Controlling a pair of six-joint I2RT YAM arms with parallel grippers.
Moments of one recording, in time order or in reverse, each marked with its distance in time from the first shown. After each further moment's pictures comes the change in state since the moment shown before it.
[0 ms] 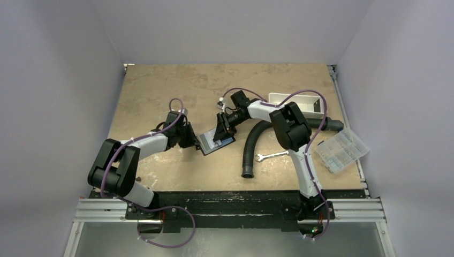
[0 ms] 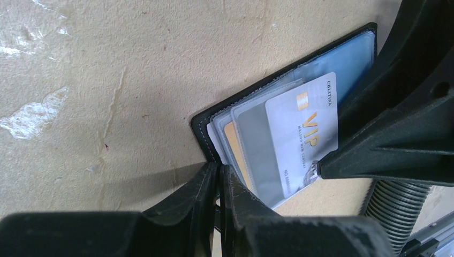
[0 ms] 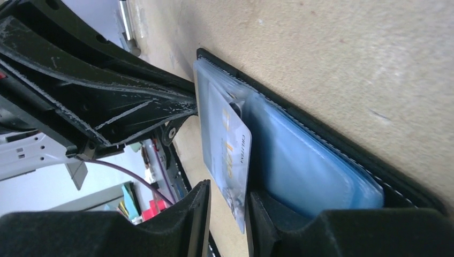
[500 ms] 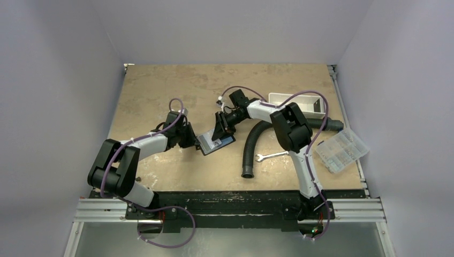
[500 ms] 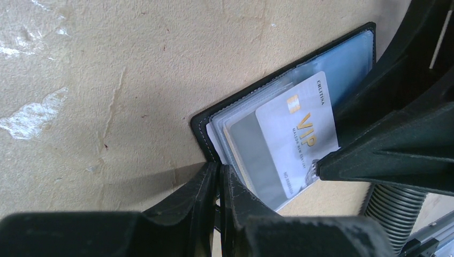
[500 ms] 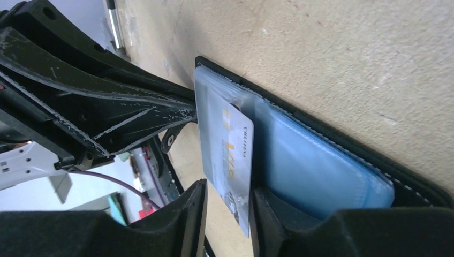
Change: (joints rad) left arm 0.000 -0.003 -0.006 0.009 0.003 0.000; right arm 0.017 -0.025 -0.012 0.019 0.074 0.031
